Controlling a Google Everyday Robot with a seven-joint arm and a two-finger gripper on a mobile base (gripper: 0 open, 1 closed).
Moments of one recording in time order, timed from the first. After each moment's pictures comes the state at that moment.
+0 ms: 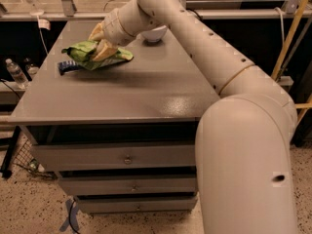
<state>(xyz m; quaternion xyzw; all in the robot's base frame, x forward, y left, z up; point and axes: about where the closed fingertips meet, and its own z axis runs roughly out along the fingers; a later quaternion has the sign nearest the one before) 0.736 0.193 0.900 -0.78 0.41 0.11 0.46</state>
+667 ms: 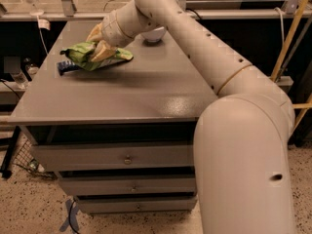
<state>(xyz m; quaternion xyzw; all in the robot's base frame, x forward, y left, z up) 0.733 0.200 0.895 -0.79 0.40 0.12 0.45</state>
